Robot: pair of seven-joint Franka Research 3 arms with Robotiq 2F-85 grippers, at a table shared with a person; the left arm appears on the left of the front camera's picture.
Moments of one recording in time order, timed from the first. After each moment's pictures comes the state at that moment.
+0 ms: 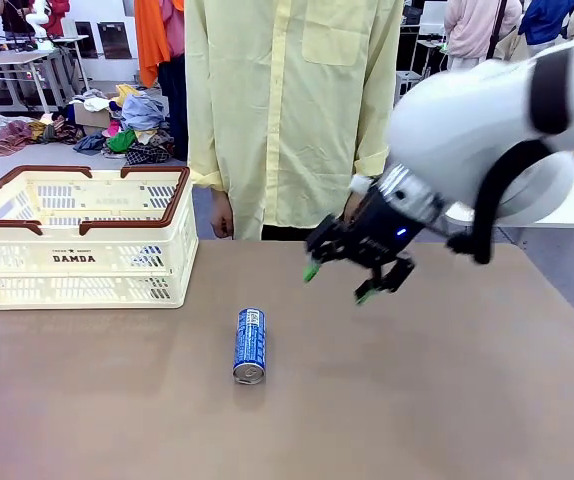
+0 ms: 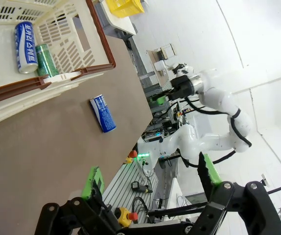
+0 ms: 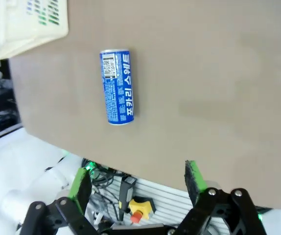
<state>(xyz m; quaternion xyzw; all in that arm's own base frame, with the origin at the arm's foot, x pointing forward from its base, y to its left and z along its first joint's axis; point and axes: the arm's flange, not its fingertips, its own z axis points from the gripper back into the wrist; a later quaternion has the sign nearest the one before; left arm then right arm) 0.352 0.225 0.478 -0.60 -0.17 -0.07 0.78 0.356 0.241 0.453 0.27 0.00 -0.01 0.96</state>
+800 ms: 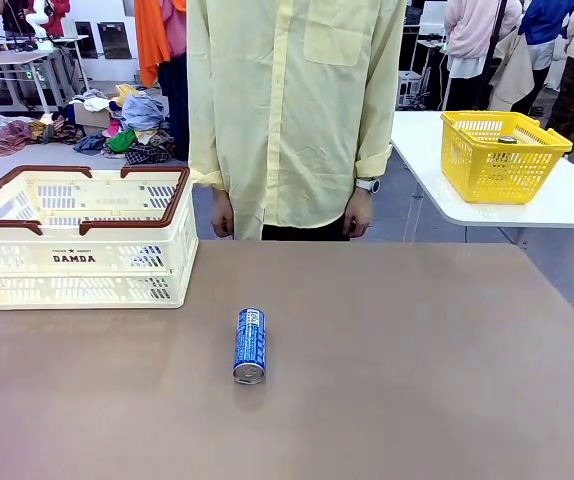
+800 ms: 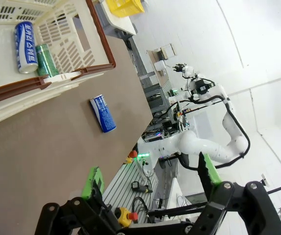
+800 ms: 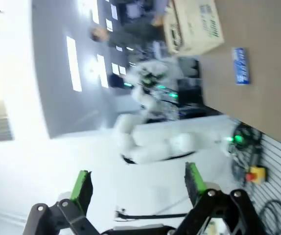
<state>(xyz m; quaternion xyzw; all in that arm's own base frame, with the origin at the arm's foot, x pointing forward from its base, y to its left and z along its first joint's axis) 0.352 0.225 0.478 -0.60 -0.17 -0.07 0.78 0.269 -0.145 0.505 0.74 -0.02 -0.10 0.67</state>
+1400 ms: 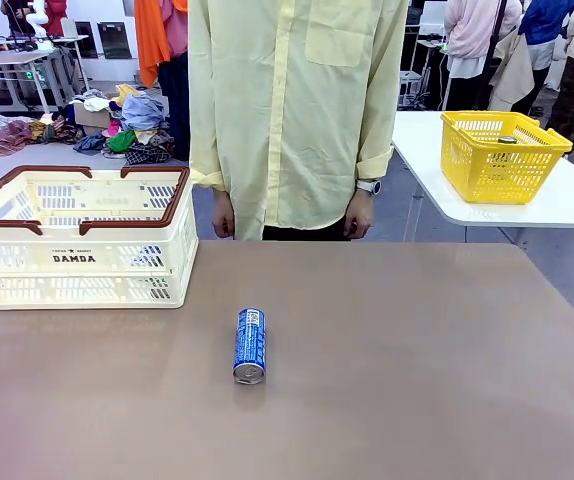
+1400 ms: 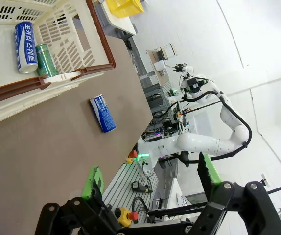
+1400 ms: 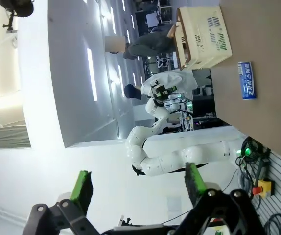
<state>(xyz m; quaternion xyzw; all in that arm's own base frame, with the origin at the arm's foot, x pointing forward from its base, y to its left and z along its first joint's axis) 0.352 0.225 0.478 -0.60 -0.17 -0.07 0.78 0.286 -0.149 0.470 0.76 -0.03 -0.12 0.64</state>
